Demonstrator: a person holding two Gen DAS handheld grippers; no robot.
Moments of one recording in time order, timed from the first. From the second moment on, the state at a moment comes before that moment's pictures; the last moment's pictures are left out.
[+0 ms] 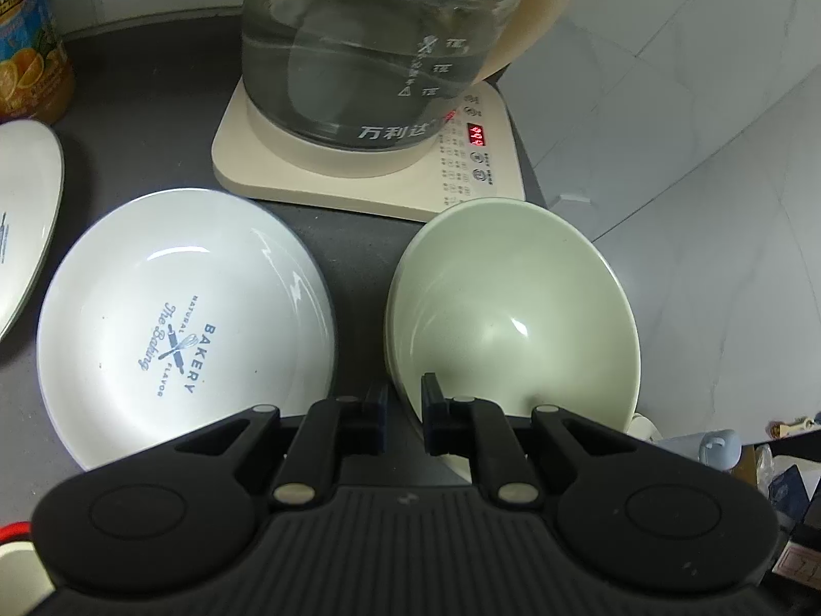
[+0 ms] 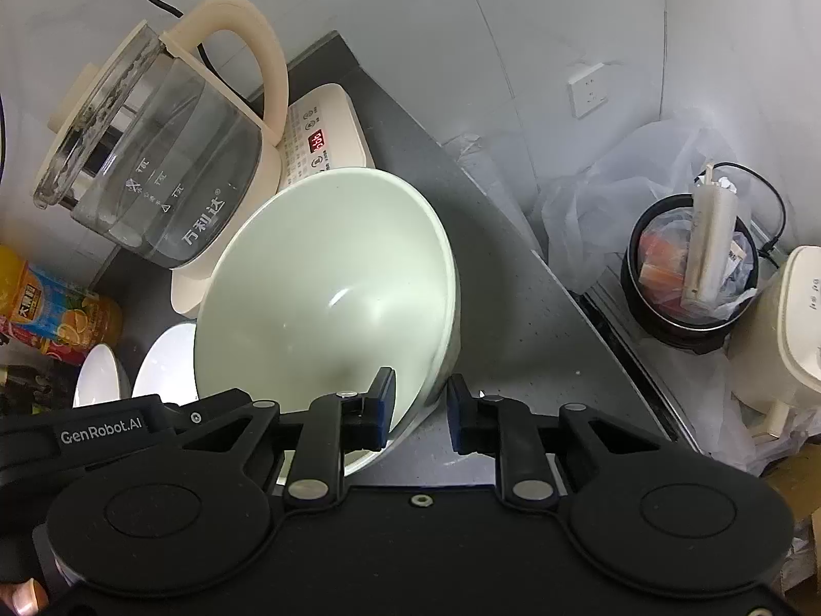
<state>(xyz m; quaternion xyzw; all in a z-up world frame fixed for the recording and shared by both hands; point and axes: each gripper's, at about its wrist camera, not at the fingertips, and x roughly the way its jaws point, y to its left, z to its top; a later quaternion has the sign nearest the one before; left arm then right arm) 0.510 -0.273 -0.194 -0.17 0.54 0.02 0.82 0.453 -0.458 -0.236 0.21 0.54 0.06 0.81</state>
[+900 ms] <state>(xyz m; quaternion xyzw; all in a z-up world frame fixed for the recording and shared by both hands) 0.418 -0.240 -0.121 -0.18 0.50 -0.02 0.85 0.375 -0.432 -0.154 0.19 0.49 0.10 0.85</state>
